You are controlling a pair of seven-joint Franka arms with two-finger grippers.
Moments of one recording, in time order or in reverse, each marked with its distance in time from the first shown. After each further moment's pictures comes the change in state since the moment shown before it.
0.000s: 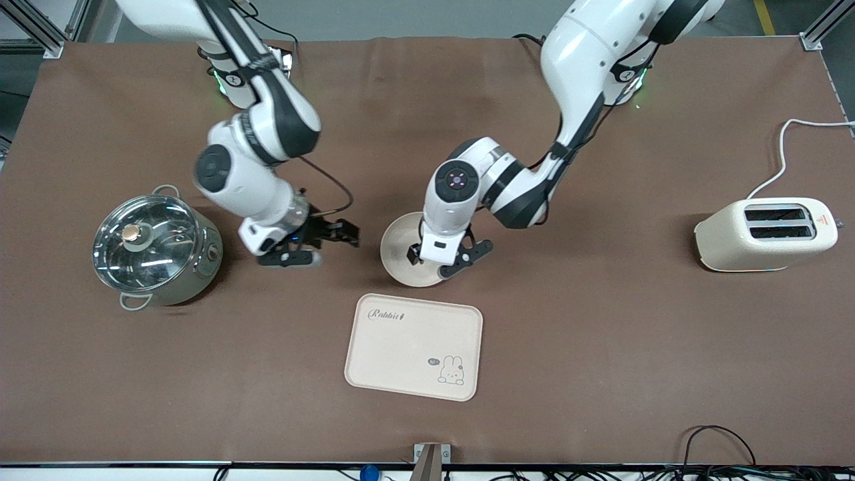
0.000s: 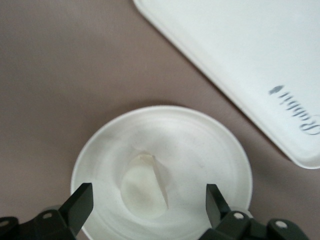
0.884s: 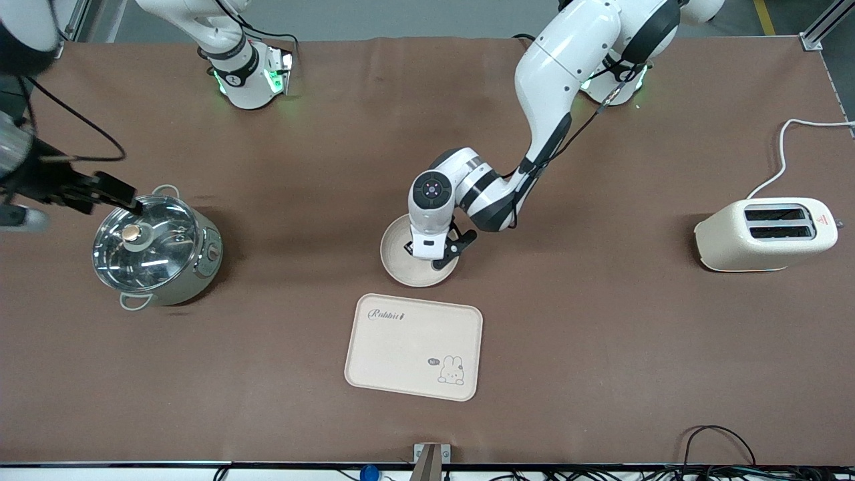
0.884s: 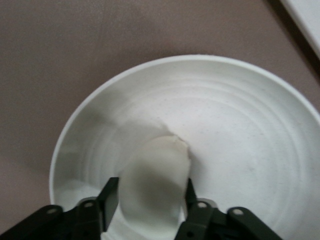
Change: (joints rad) left arm -0.044 0.083 0.001 0.011 0.013 0.004 -0.161; right arm -0.253 -0.233 -0.193 0.321 -0.158 -0.631 -0.272
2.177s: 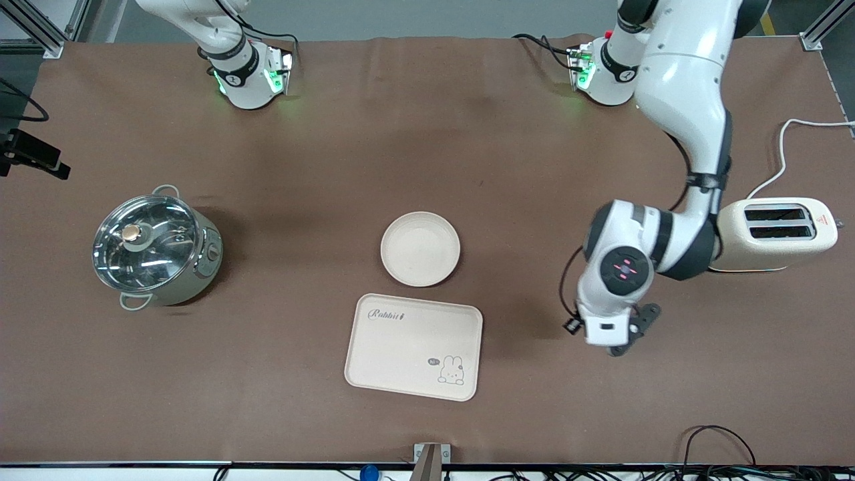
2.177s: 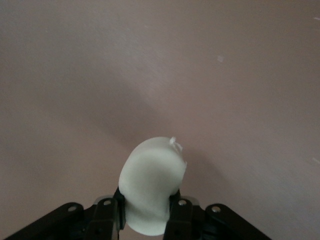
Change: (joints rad) left arm 0.313 -0.131 0.287 0.006 0.015 -0.178 0.480; right arm 0.003 0.003 -0.068 0.144 -0.097 -0.196 -0.054
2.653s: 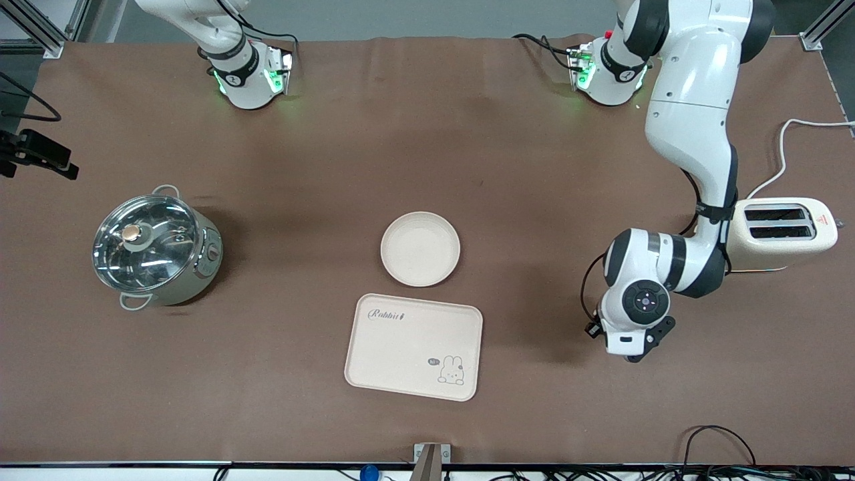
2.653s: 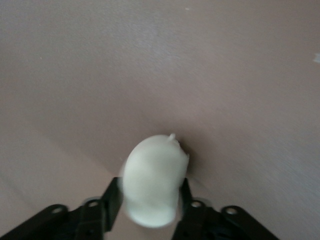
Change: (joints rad) left arm 0.064 0.101 -0.001 -0.002 0.000 0.019 0.067; right arm 0.035 0.000 0.009 0.000 -0.034 0.000 -0.001
